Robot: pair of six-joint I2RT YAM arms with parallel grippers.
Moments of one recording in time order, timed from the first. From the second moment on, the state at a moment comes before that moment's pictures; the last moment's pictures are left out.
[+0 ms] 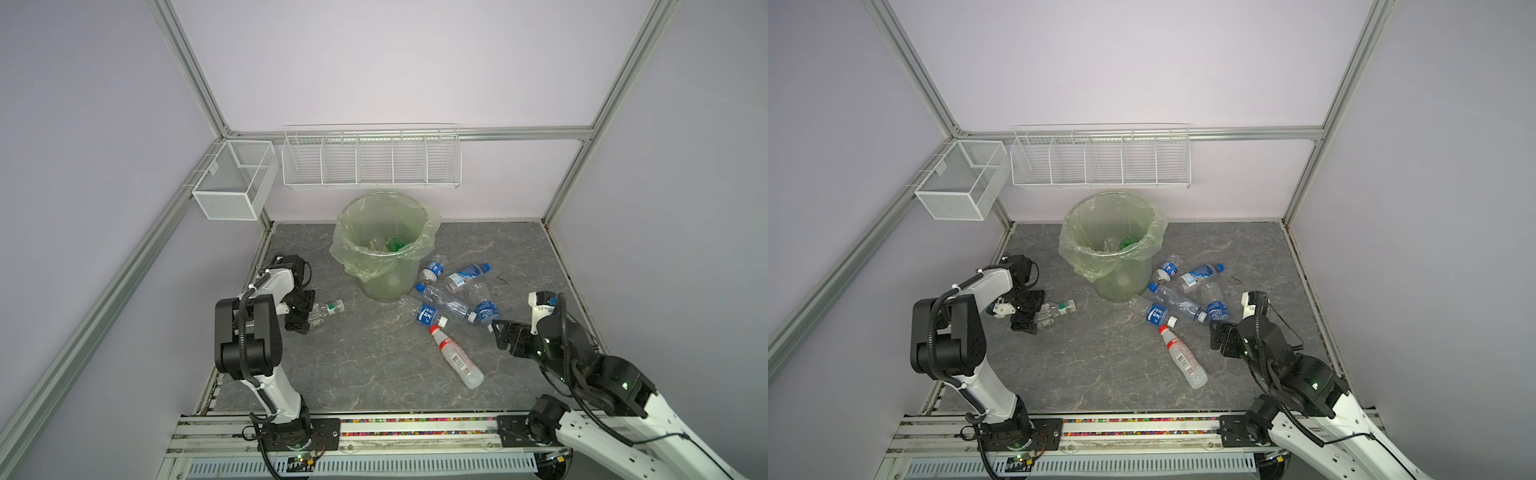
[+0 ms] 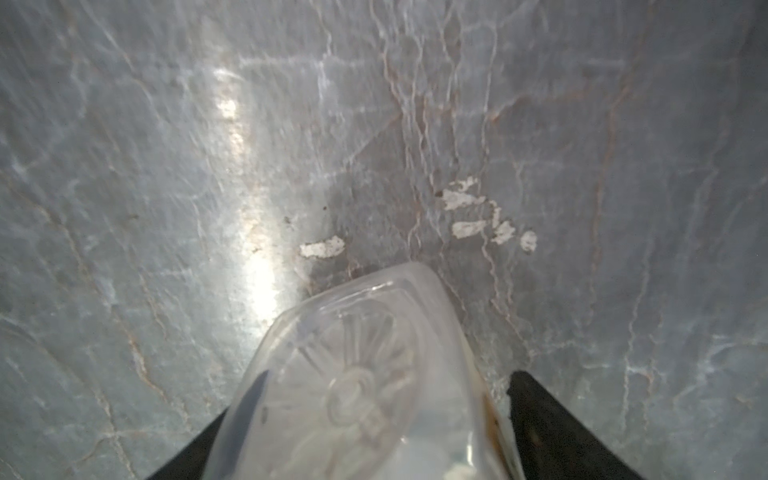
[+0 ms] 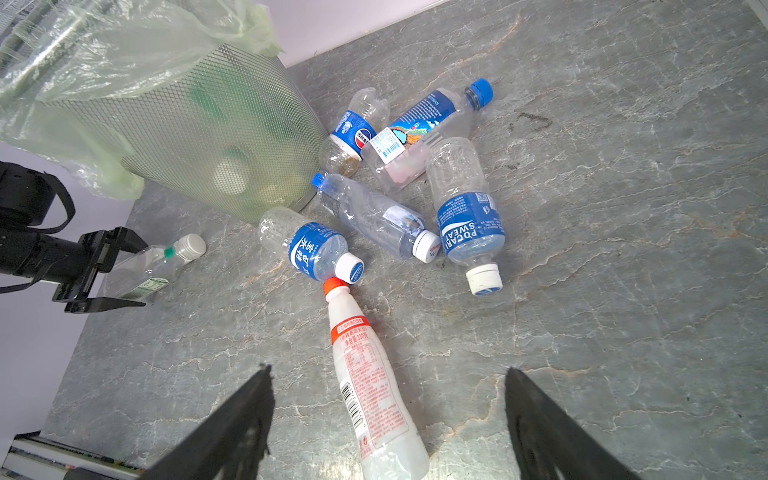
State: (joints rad) left arm 0.04 1.77 1.15 -0.90 0.00 -1.47; right arm 0.75 0.55 0.82 -0.94 0.33 0.73
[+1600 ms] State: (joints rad) left arm 0.05 1.32 0.94 -0.77 0.14 -0.75; right arm 0.75 0.68 0.74 -0.89 0.33 0.73
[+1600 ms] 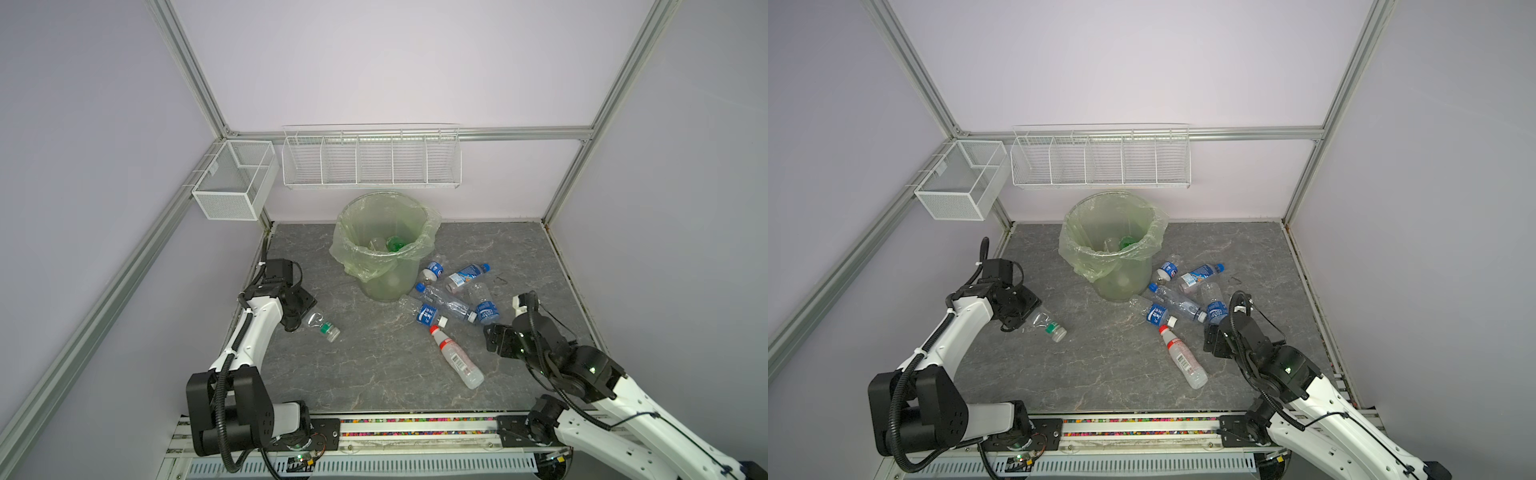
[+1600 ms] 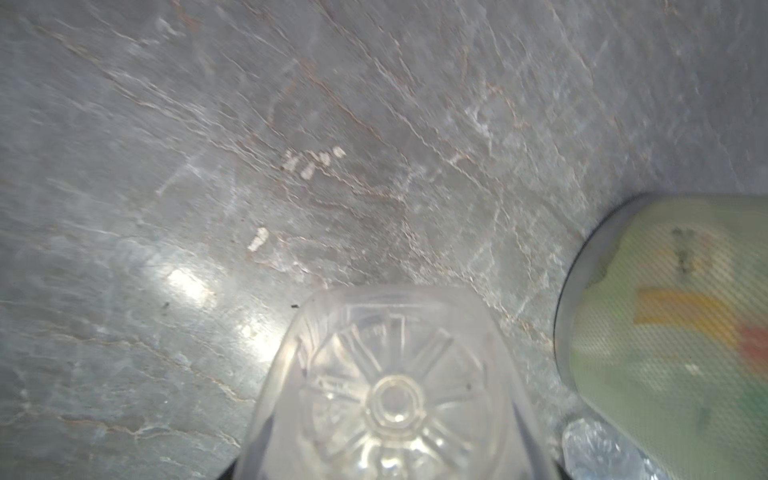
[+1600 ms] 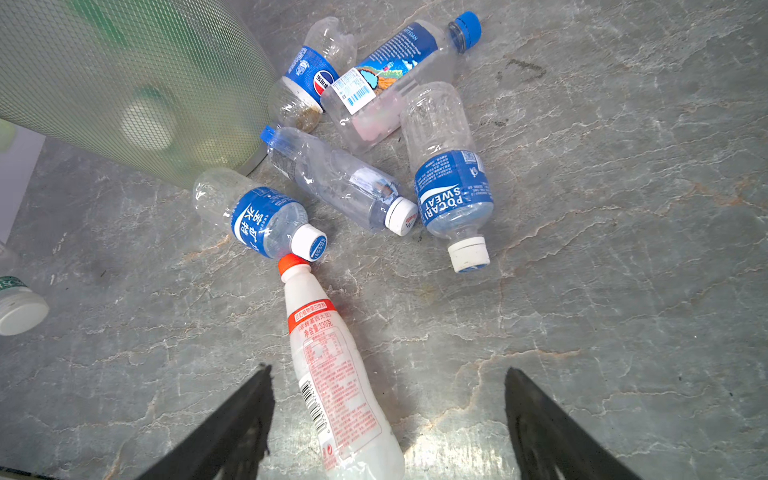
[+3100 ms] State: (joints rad) left arm 0.05 0.86 0.79 -0.39 0.73 -0.87; right arm 0.83 0.78 0.68 -0.77 0.34 0.74
